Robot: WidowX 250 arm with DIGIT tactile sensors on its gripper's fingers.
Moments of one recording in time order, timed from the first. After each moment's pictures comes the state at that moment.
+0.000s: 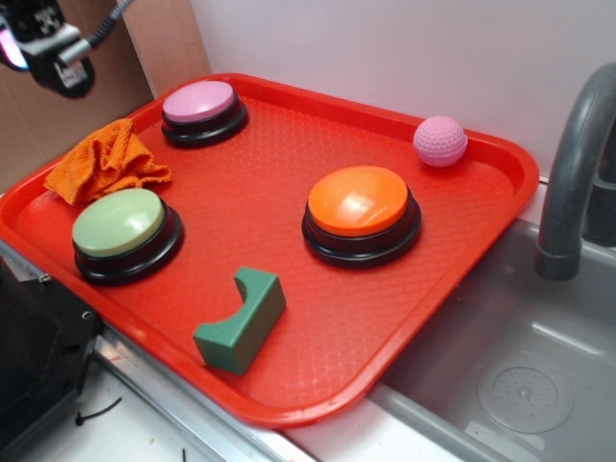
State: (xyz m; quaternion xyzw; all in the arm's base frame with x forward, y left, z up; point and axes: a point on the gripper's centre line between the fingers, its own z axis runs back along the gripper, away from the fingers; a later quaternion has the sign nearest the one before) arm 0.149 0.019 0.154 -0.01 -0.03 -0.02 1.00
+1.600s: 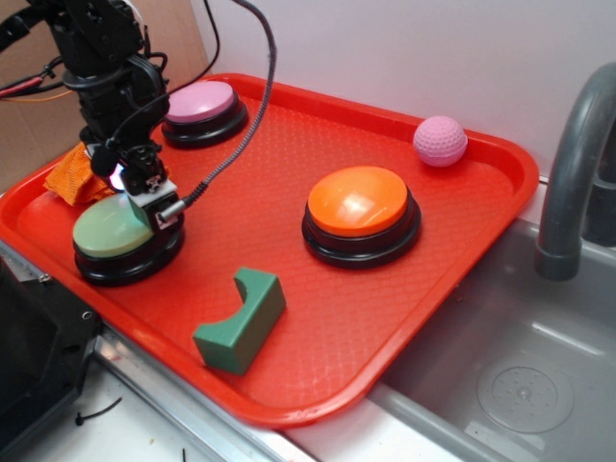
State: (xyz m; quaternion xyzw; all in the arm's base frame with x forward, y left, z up) arm 0.165 0.015 0.046 0.01 0.01 -0.06 1.00
